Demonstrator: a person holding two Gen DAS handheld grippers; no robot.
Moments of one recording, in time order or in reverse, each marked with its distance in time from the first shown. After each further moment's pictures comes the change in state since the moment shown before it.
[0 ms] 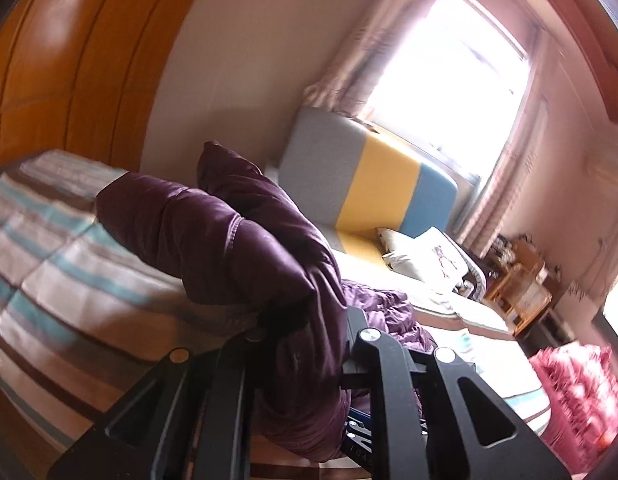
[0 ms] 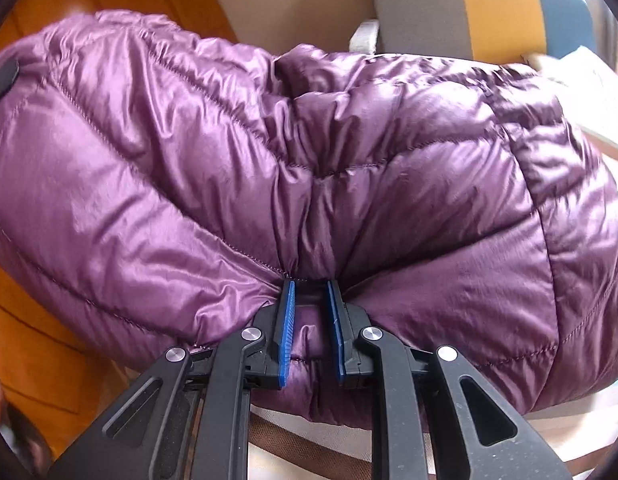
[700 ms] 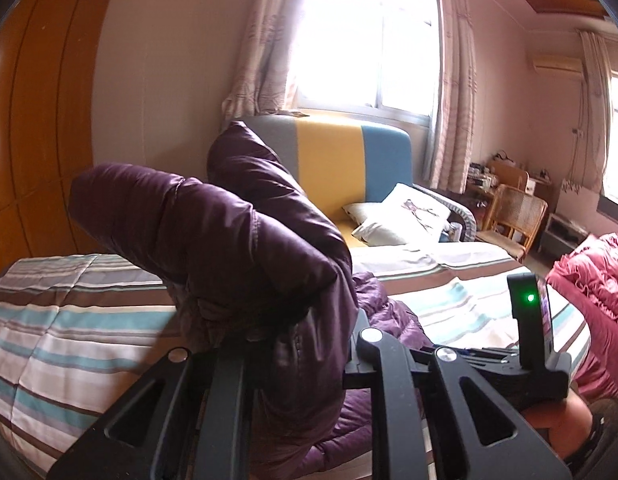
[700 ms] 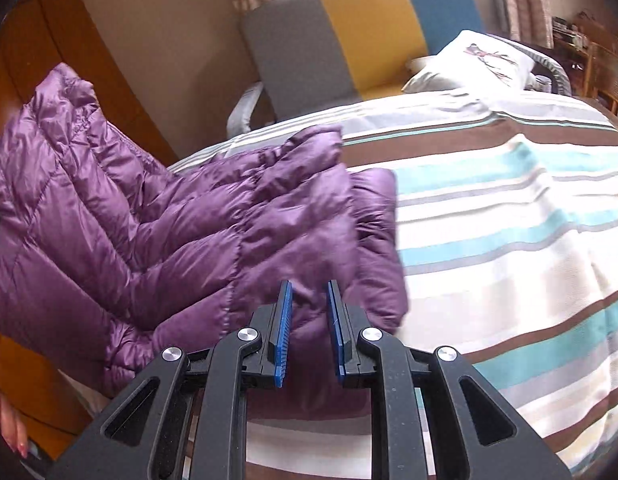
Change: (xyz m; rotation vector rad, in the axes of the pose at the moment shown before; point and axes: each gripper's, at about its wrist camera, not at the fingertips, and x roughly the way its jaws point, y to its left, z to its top) left arm 0.025 -0.127 -0.013 0.377 0.010 -0.040; right arm -0.099 -0.130 -0.009 0.244 -0.201 -0.182
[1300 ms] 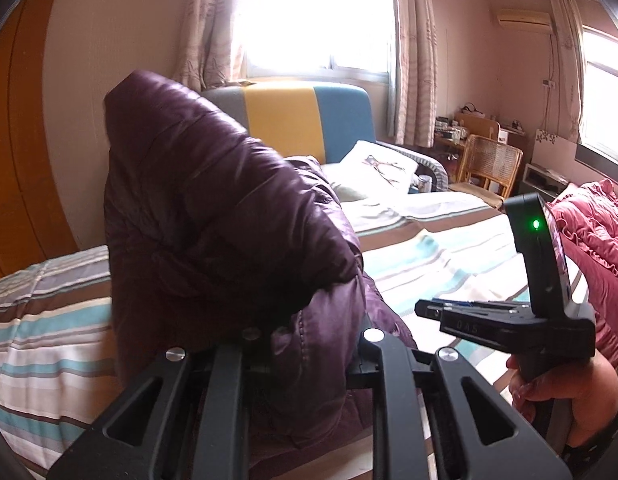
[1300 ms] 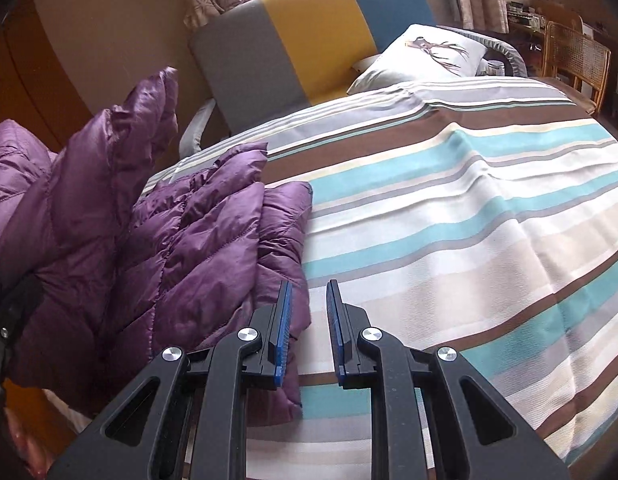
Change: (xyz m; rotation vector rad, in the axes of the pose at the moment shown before) left arm 0.047 -0.060 -0.027 0.117 0.116 -0.100; right arm -0.014 -0.053 0.002 0.104 -0.022 -0.101
